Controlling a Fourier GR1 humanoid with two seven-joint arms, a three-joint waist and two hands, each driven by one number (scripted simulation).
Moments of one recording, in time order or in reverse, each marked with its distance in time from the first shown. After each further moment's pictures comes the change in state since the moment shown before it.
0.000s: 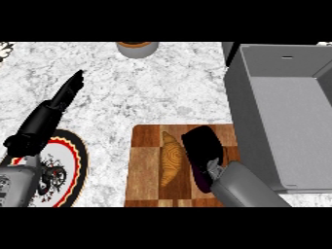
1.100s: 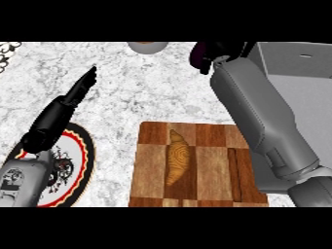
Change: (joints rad) left arm -0.048 -0.033 -0.036 0.018 -0.029 -0.006 -0.004; right arm -0.679 0.053 -0.559 0.647 0.097 -0.618 0.218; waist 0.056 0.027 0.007
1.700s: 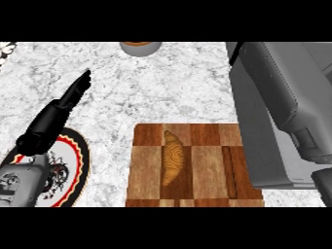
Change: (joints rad) left arm 0.033 0.002 0.022 -0.005 0.001 0.002 0.001; right arm -0.105 -0.123 -0.116 0.037 0.108 -0.231 0.285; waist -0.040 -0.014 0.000
